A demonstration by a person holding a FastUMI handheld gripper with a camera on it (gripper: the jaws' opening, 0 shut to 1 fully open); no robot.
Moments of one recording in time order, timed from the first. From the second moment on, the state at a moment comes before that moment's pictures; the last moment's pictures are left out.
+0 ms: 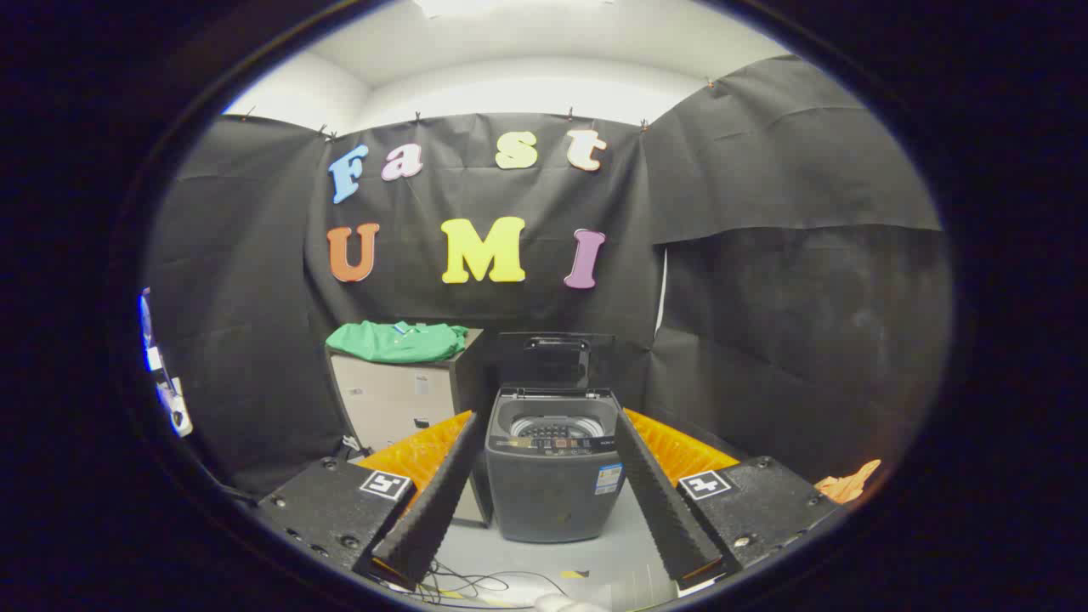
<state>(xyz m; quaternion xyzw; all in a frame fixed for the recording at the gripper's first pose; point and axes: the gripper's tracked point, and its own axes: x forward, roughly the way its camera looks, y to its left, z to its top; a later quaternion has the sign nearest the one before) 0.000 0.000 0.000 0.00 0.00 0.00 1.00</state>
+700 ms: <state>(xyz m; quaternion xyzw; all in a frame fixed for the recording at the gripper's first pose) 0.009 0.010 0.015 0.01 -0.01 -0.02 1.00</state>
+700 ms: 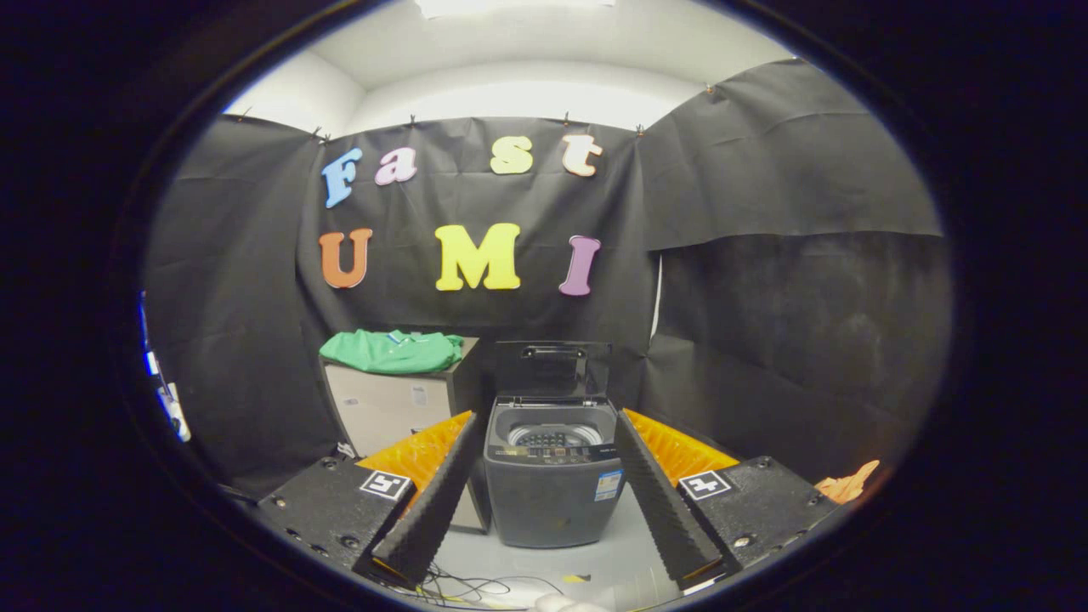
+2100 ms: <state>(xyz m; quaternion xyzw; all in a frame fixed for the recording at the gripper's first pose) 0.242 0.208 0.204 0.02 -0.07 0.07 1.00</state>
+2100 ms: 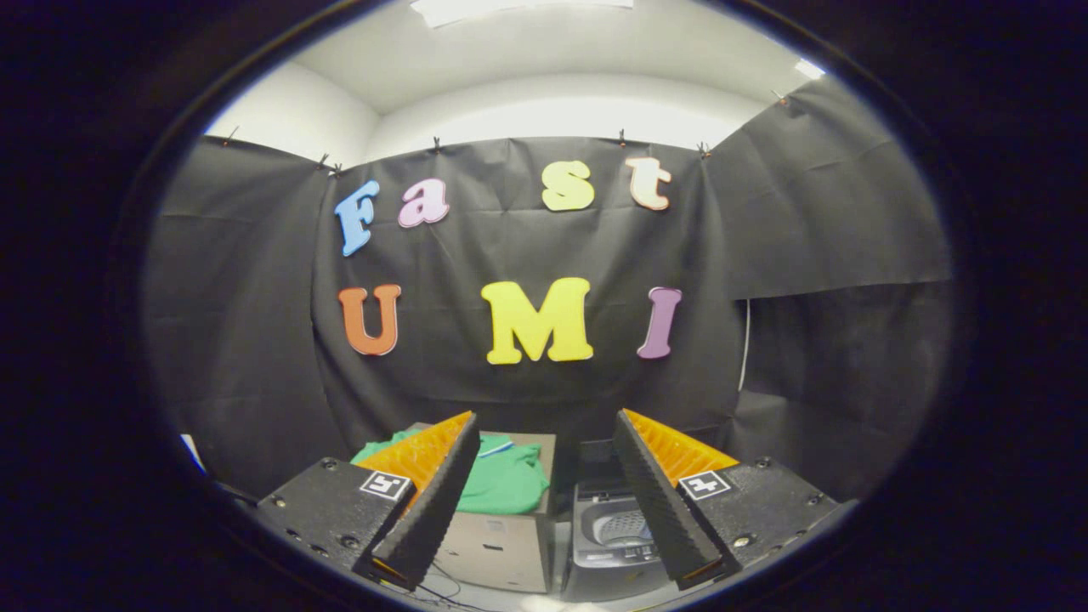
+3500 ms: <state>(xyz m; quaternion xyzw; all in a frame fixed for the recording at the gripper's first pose) 0.526 0.398 0.025 0.00 0.20 0.10 0.98</state>
